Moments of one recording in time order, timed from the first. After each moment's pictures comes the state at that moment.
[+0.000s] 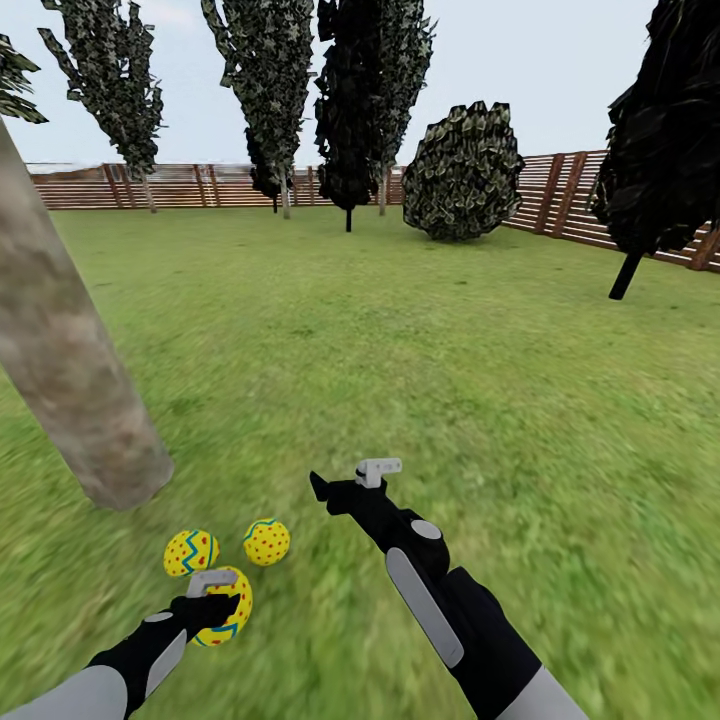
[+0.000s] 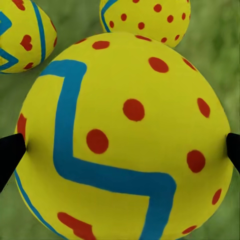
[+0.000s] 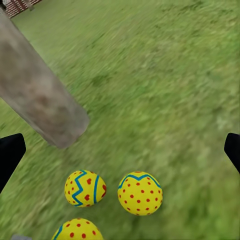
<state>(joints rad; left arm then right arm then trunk) -0.63 0.14 -0.17 -0.21 0.23 0.01 -0.08 -0.51 0.13 0.53 -1.28 -0.51 0.32 -0.11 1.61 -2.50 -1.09</state>
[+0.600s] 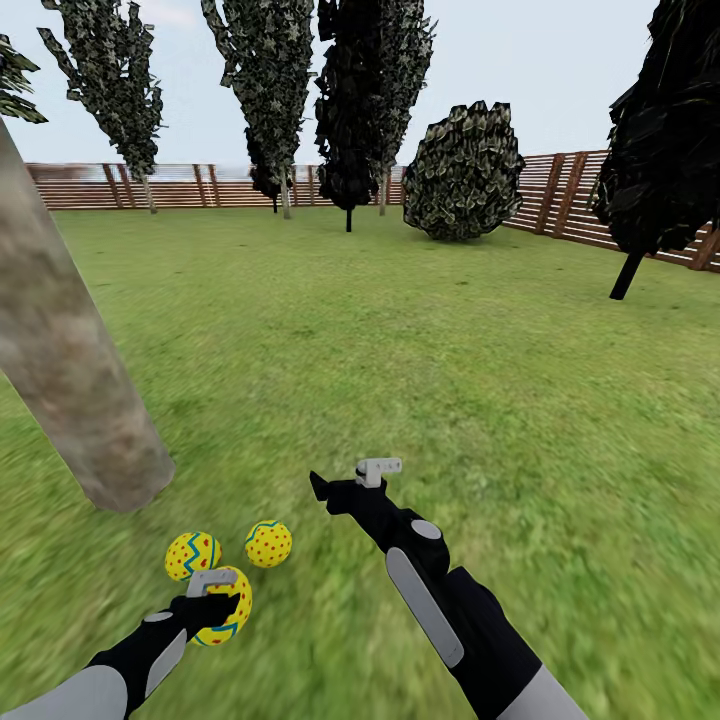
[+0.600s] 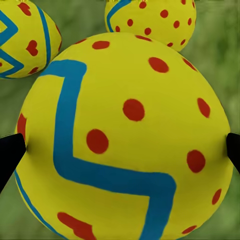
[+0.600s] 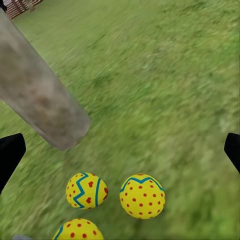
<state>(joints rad) -0.63 0.14 -0.17 -0.21 0.23 0.01 -0.08 -0.51 0.13 0.53 -1.28 -0.51 0.32 -0.11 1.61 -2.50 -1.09</state>
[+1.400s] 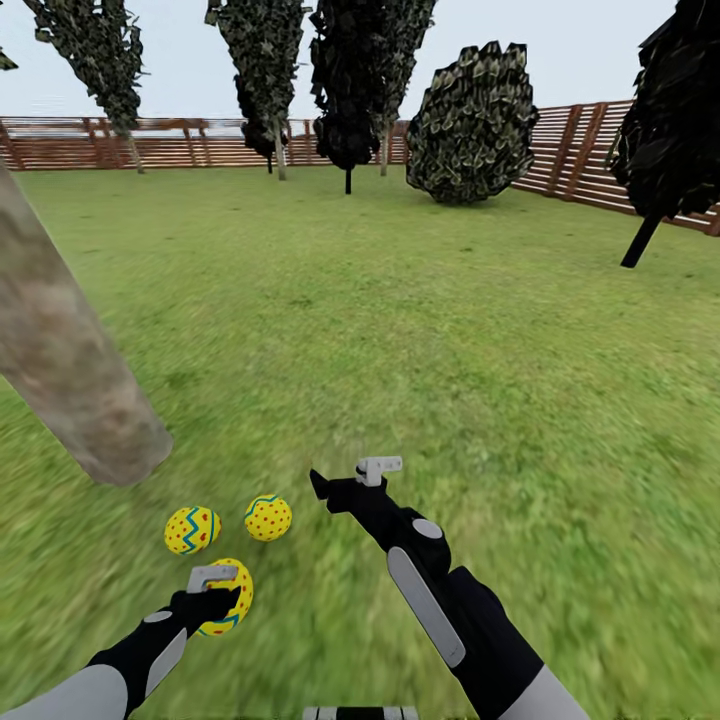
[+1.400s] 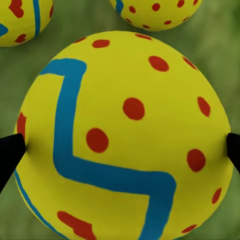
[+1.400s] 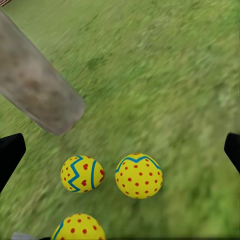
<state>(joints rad) -0.63 0.14 -0.17 -0.22 0.23 -0.04 -0.08 -0.51 0.13 0.53 -1.29 -0.51 0.32 -0.11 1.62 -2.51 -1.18</state>
